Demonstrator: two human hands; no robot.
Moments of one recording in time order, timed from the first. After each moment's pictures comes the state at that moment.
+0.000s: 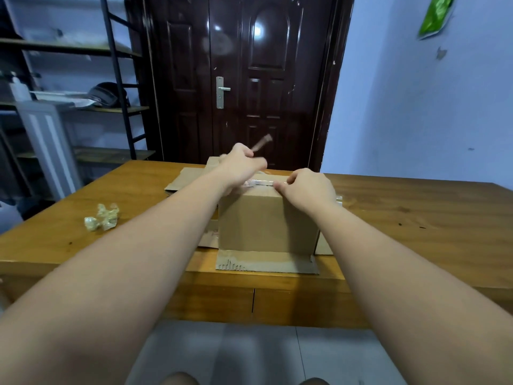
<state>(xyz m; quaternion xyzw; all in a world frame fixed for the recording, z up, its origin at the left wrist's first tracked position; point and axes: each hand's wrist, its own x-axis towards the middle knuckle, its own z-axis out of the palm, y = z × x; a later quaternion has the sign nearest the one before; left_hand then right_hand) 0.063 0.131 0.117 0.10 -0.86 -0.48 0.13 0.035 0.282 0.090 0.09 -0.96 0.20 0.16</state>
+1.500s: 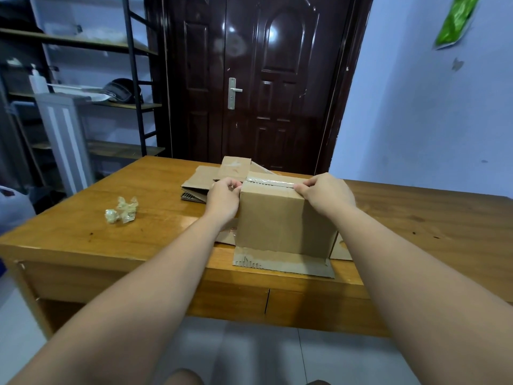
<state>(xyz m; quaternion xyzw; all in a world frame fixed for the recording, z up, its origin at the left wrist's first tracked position) 0.068 0.082 0.038 0.14 -0.80 -0.53 0.25 0.036 0.279 0.088 0.07 -0.96 0.24 0.12</state>
